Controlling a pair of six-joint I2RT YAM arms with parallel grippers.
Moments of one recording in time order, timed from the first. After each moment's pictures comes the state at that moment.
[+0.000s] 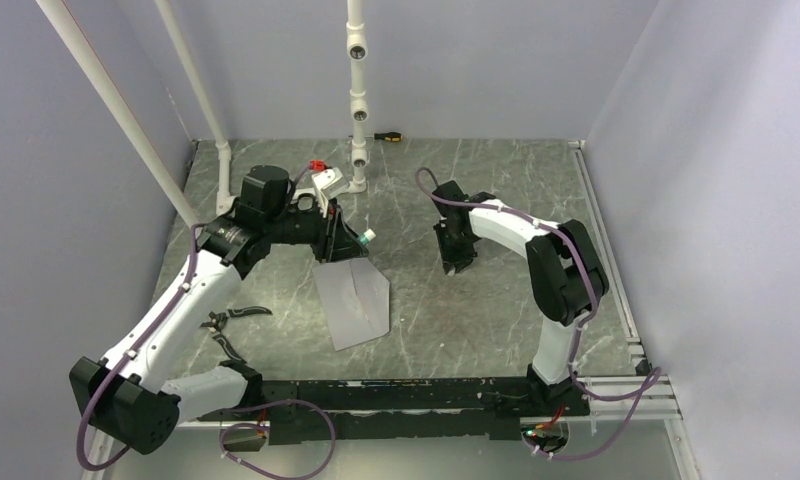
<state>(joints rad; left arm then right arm) -0.44 1.14 1.14 -0.52 0.83 -0.03 0.49 1.86 1.27 -0.75 0.03 0.34</state>
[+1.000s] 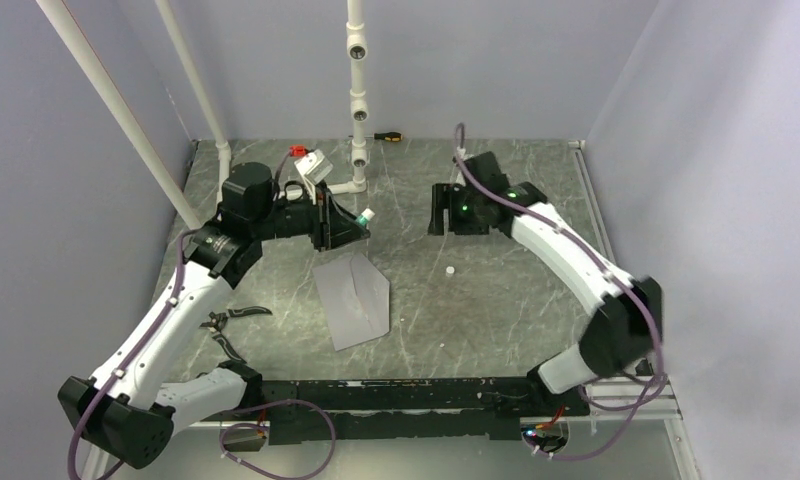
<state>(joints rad) -0.44 1.08 1.13 -0.36 0.78 -0.22 0.49 1.55 1.32 -0.75 -0.03 0.40</state>
